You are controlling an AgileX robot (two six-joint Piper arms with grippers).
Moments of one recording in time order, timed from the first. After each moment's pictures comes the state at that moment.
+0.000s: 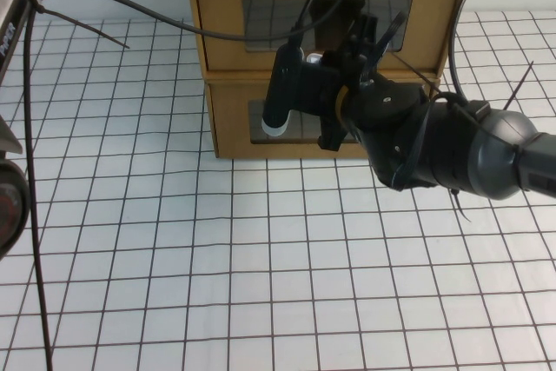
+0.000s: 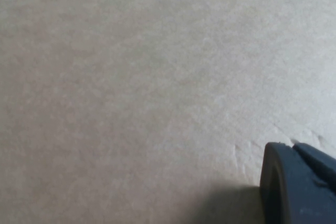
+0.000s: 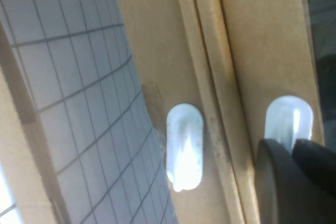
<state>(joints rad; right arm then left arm) 0.72 1.94 -1.41 -1.68 0.44 0.70 -0.33 2.20 -2.47 -0.68 1.08 0.53</state>
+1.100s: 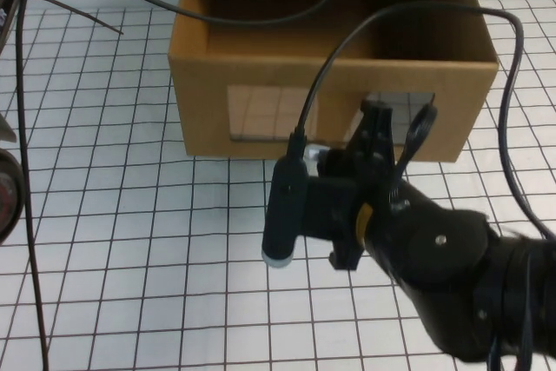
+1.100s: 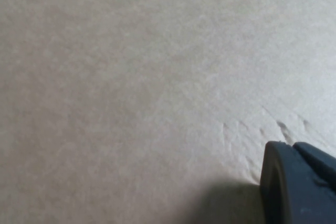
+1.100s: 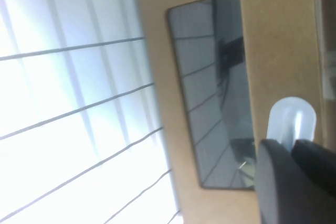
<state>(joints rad) 1.02 1.57 -0.97 -1.53 0.60 0.69 -0.33 2.19 -2.48 -0.65 1.14 0.43</state>
